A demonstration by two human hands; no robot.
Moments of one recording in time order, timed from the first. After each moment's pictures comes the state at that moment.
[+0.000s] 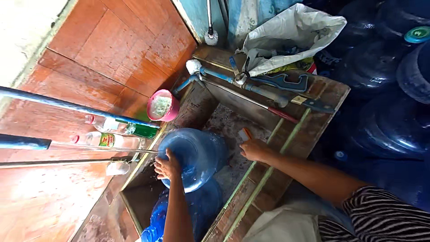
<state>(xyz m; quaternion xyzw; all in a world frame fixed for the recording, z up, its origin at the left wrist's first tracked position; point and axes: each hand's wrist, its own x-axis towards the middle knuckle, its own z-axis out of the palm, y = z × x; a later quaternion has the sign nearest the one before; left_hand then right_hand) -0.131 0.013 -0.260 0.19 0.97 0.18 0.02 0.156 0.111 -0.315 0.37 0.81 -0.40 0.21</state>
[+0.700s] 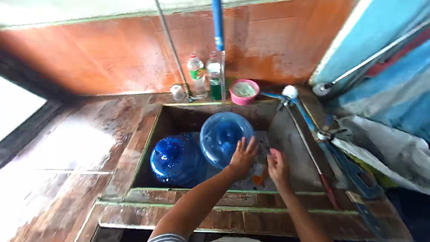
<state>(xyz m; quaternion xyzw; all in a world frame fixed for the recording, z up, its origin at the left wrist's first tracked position) -0.008 -0.006 -0.270 0.57 0.80 0.12 0.16 0.118 0.094 -0.296 0.31 0.83 -0.36 -0.30</state>
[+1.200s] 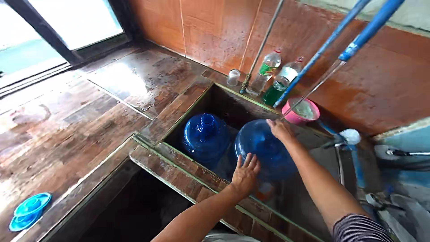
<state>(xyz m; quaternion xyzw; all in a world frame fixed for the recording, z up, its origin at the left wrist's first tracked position) 0.013 -0.110 -0.271 0.35 0.88 0.26 0.17 -0.116 0.090 -0.211 0.19 0.97 -0.08 0.10</state>
